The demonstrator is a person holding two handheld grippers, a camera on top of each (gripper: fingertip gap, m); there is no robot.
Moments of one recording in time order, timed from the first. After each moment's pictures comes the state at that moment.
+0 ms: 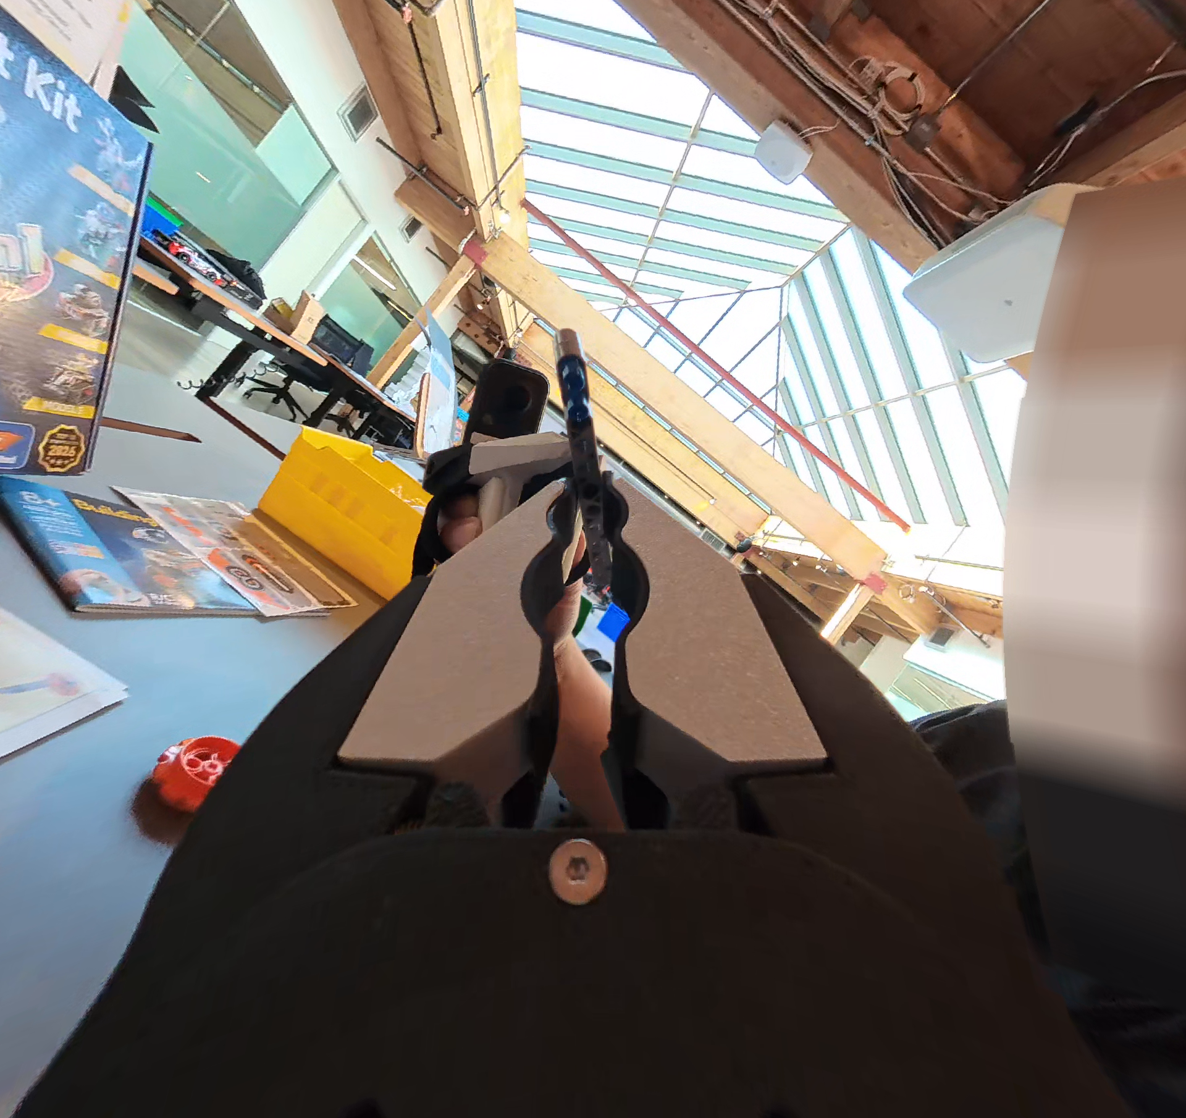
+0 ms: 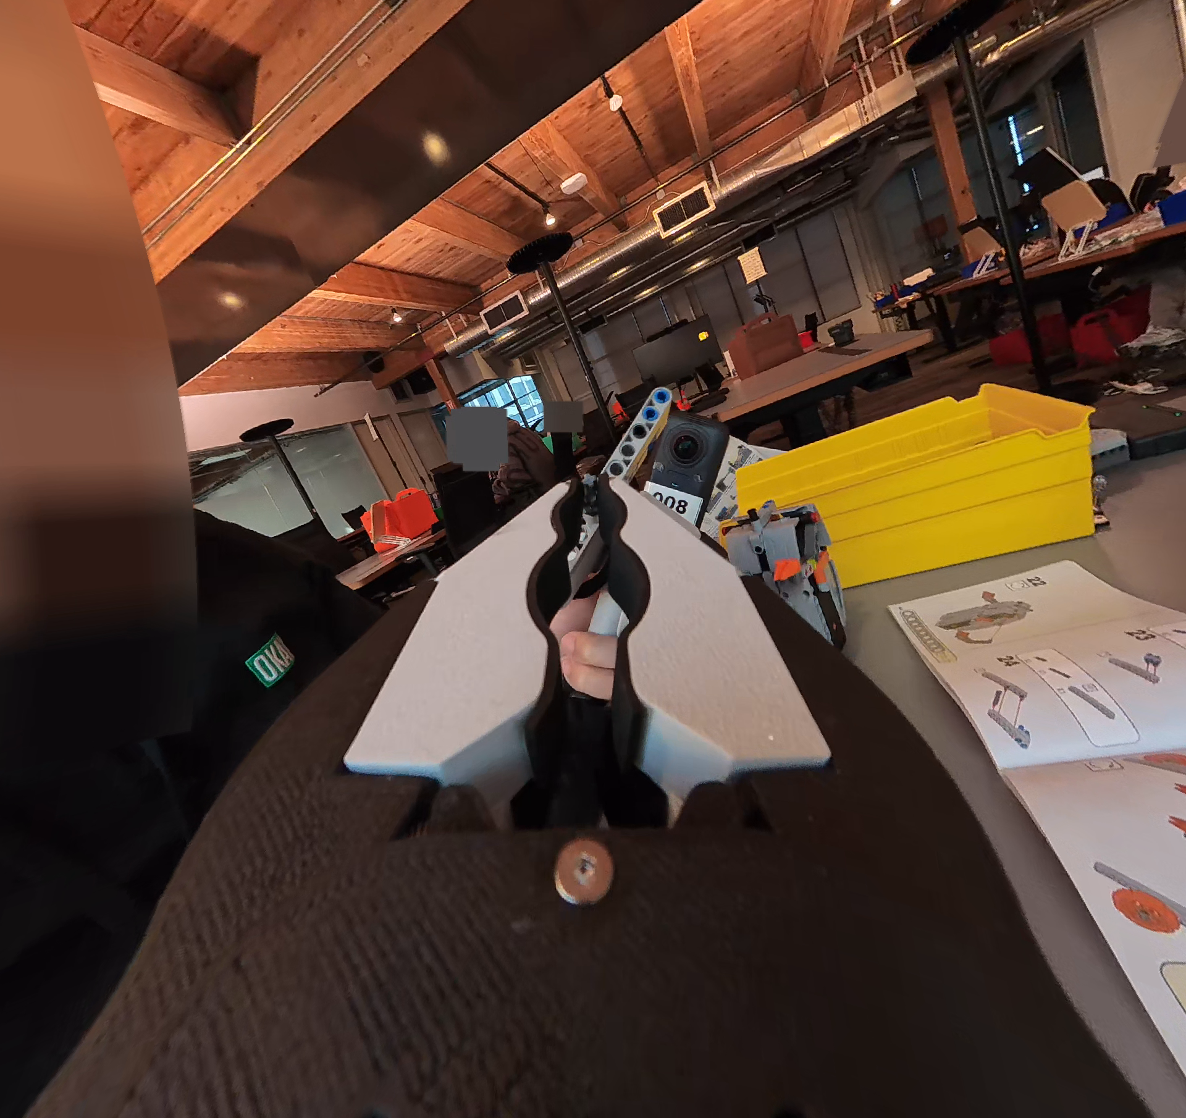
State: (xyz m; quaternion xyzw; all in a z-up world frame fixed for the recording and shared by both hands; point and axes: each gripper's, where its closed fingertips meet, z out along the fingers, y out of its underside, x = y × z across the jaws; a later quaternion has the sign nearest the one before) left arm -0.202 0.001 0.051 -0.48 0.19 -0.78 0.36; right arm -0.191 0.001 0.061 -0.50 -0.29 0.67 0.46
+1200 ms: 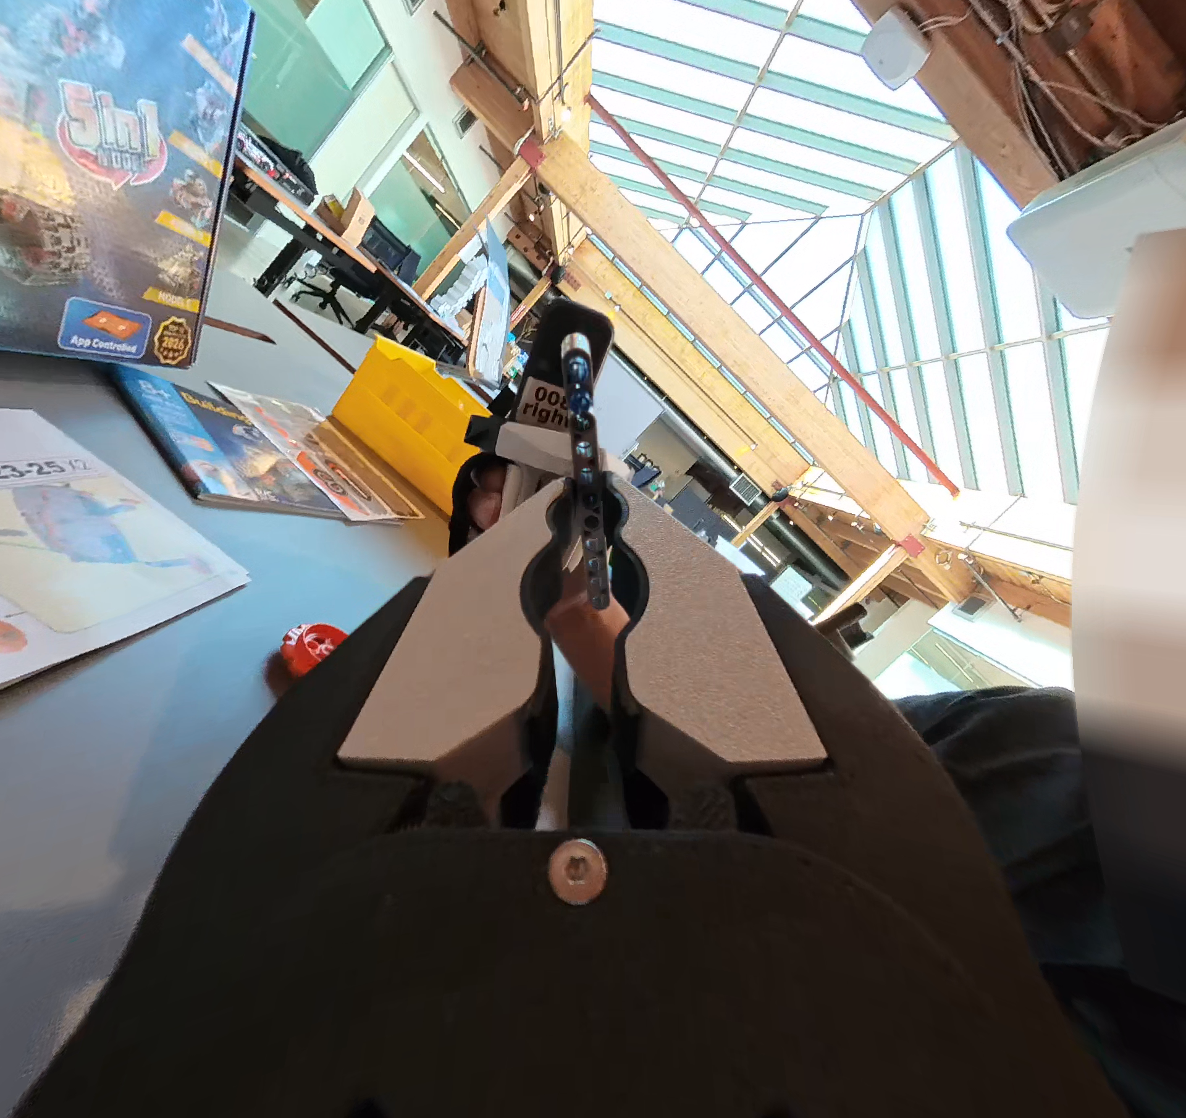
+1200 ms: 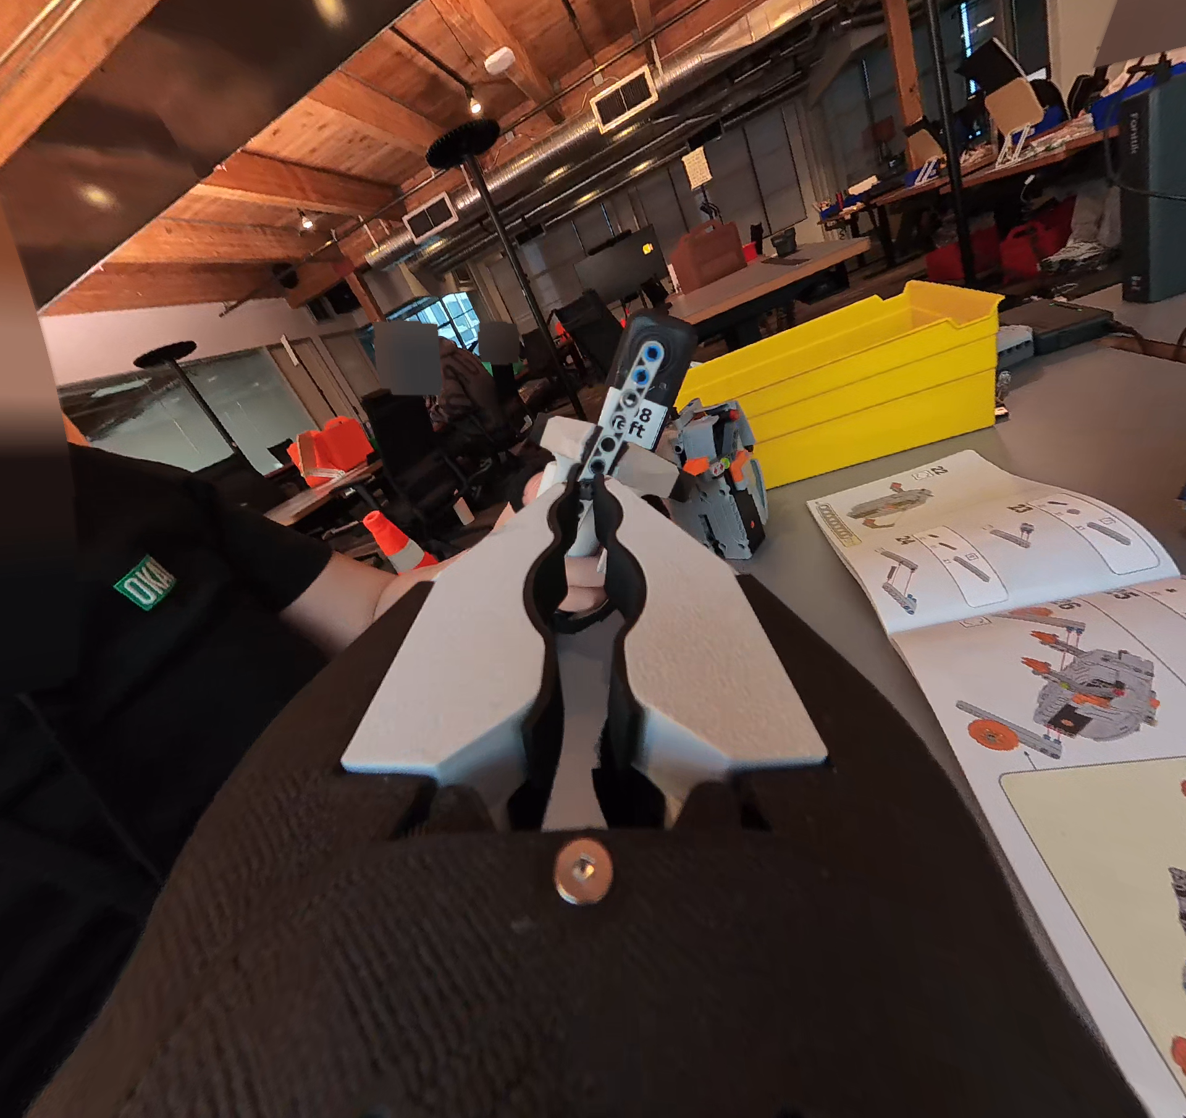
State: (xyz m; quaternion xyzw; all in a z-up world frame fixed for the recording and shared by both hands) left arm -0.199 0.019 0.007 -0.55 0.22 -0.74 0.32; right arm -0.192 0.018 0.006 -0.56 -0.32 0.62 0.45
